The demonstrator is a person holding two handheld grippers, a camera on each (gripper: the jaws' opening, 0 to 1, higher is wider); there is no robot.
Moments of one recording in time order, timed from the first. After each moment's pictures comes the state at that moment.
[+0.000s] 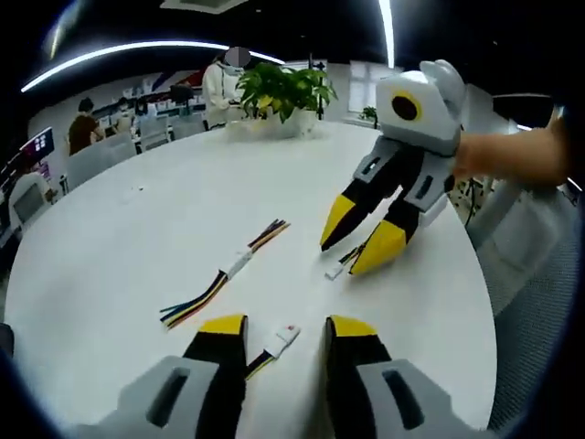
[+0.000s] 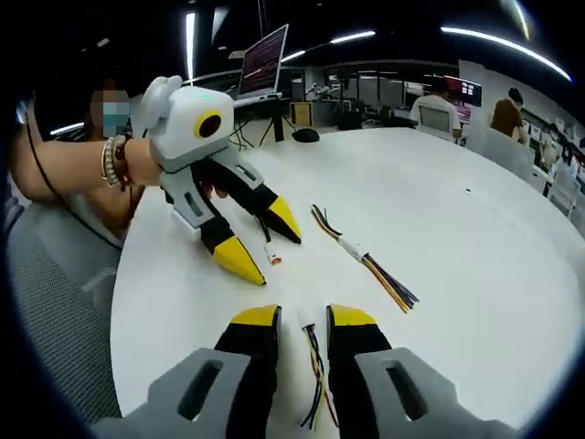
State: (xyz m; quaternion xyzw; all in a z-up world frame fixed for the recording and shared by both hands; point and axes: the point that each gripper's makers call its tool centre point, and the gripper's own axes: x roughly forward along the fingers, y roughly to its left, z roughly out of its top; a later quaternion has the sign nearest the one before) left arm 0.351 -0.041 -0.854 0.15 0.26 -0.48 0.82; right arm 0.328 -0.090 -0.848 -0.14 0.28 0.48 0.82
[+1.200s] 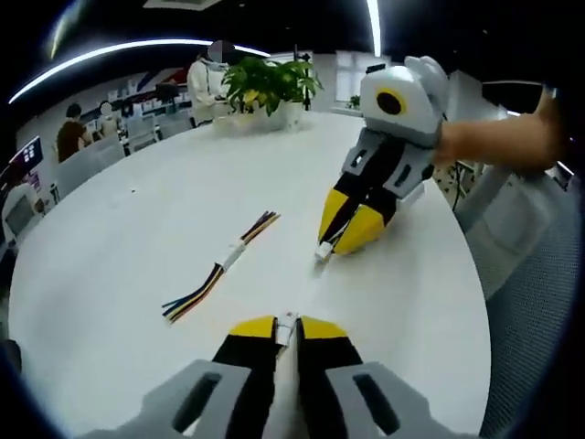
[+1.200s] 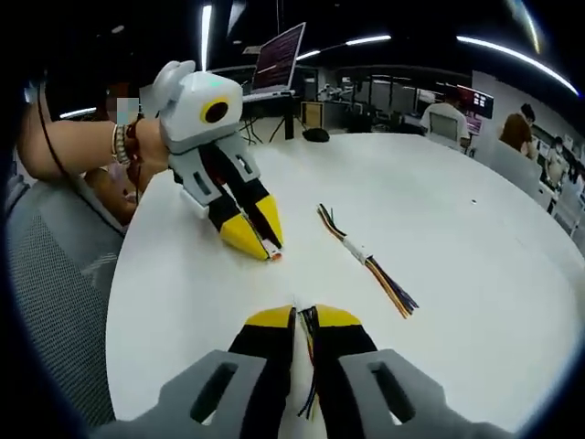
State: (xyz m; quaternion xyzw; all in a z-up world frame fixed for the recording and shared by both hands) left arm 0.341 -0.035 -0.848 0.17 0.26 -0.50 0.81; right arm 0.329 -0.086 -0.836 -0.16 0.25 0.51 0.81
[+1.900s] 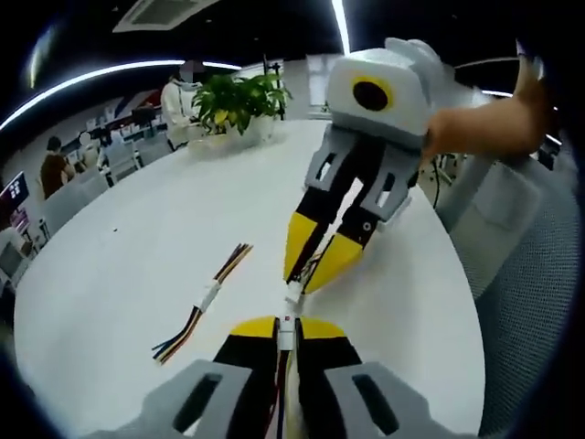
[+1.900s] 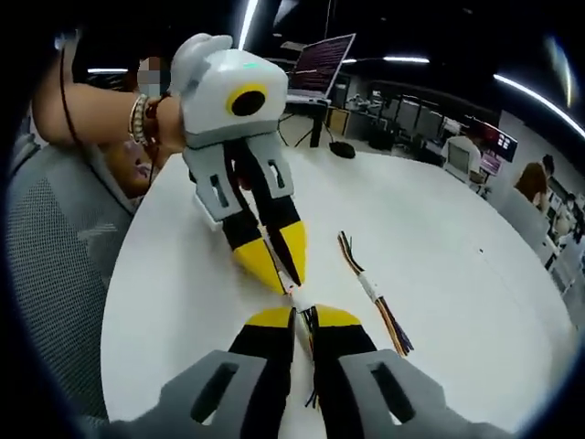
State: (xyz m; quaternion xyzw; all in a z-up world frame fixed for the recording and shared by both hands) left arm 0.326 -0.063 -0.832 0.21 0.22 -0.54 0.78; right arm 0.320 -0.067 -0.829 -0.25 0.21 0.53 0.78
